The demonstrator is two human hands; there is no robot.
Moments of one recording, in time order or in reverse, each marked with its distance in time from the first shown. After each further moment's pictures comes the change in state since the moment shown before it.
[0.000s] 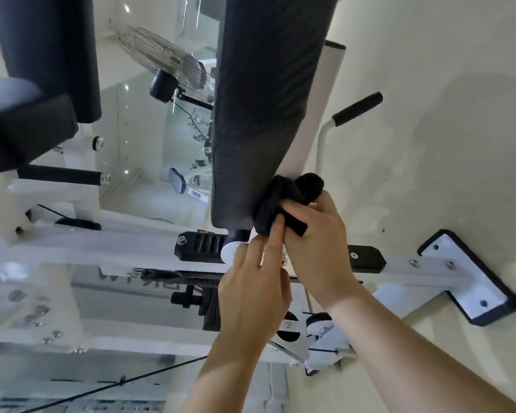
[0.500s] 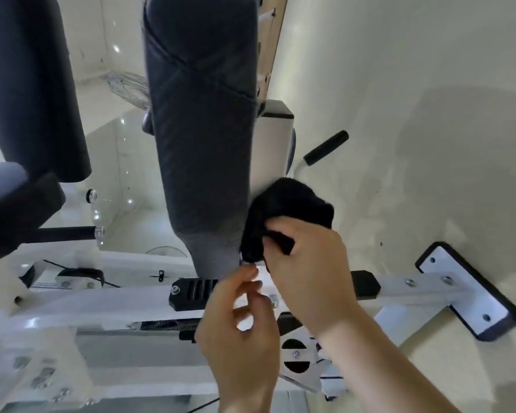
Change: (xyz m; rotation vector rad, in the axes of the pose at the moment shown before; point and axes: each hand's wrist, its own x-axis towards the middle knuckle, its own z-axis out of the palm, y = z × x) left_hand 0.029 0.037 -0.029 -0.669 0.404 -0.391; right_hand 0.029 -0.046 -0.041 -0.051 -0.011 0.021
